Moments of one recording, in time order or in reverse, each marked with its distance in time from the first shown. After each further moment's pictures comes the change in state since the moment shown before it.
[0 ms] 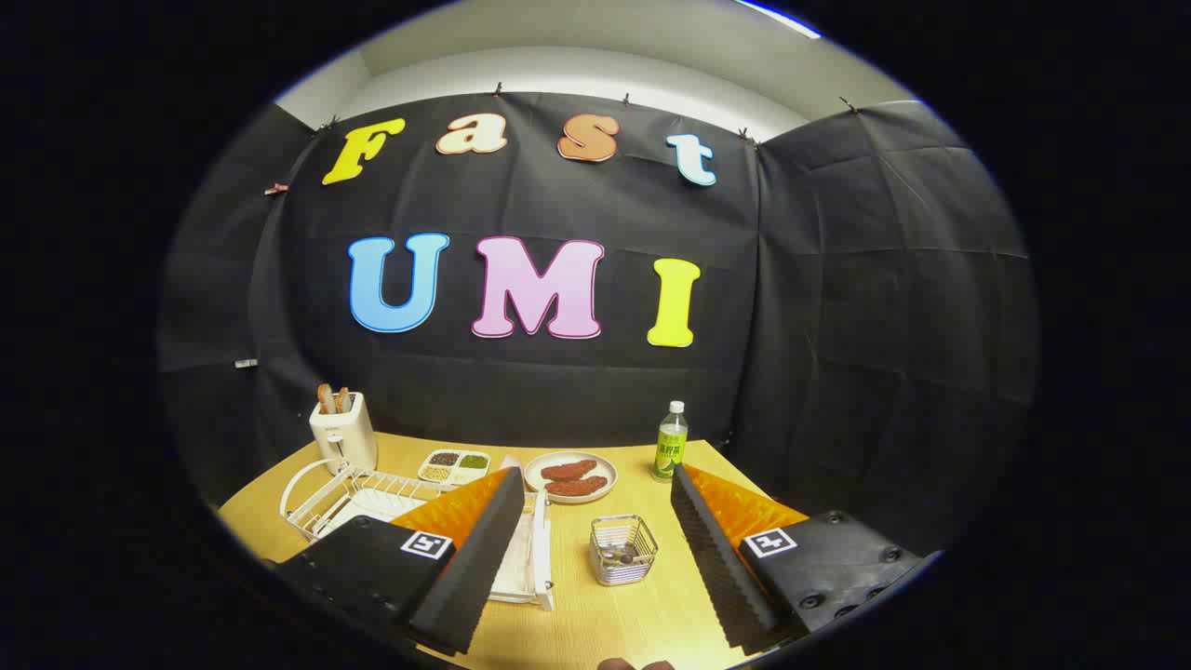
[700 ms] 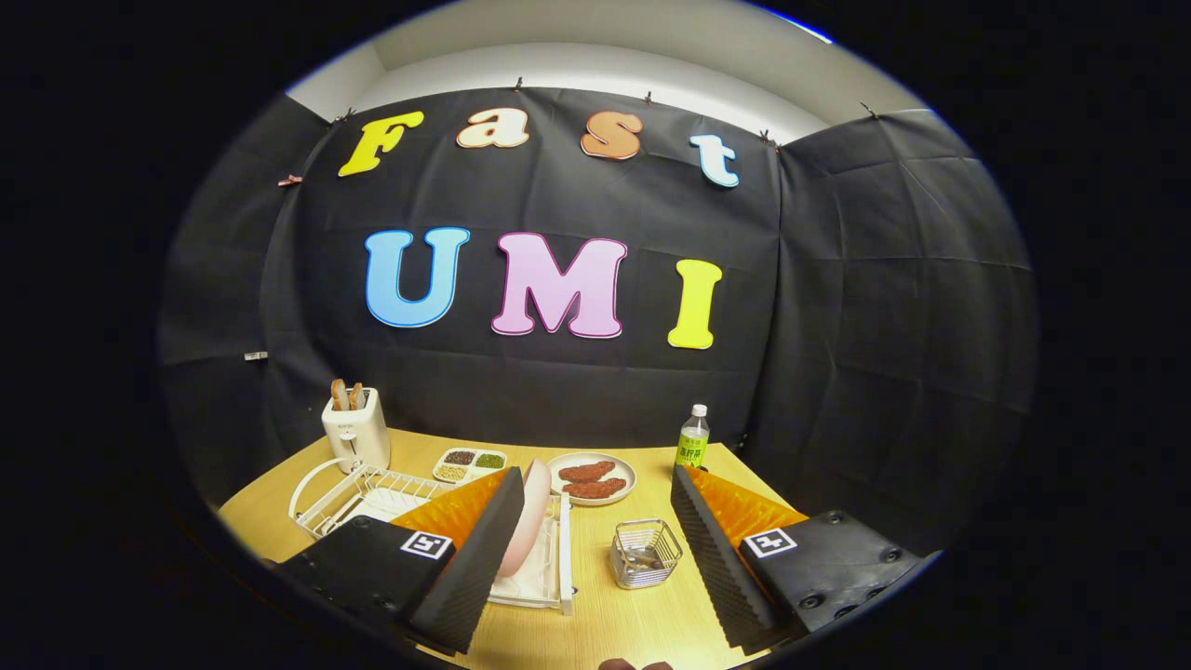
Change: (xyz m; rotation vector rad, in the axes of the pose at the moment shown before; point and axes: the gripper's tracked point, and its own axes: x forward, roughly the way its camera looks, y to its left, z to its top) arm 0.010 0.028 0.002 -0.021 0.015 0.034
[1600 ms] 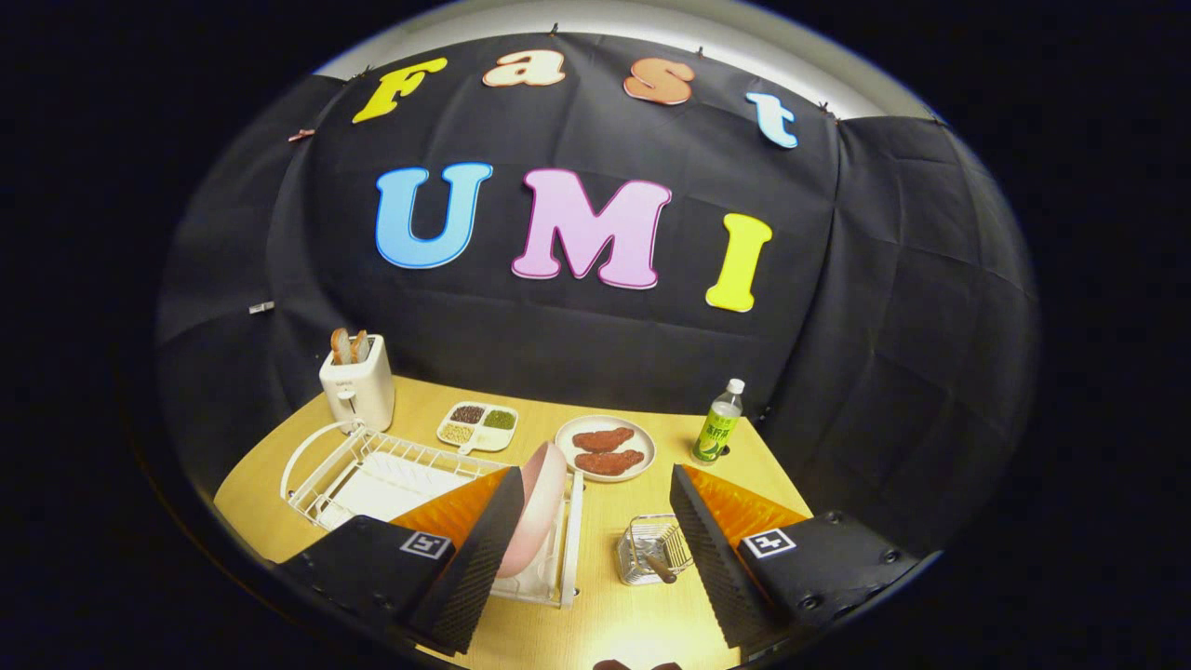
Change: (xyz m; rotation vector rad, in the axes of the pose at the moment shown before) arm 0.076 0.030 -0.019 -0.099 0.257 0.093
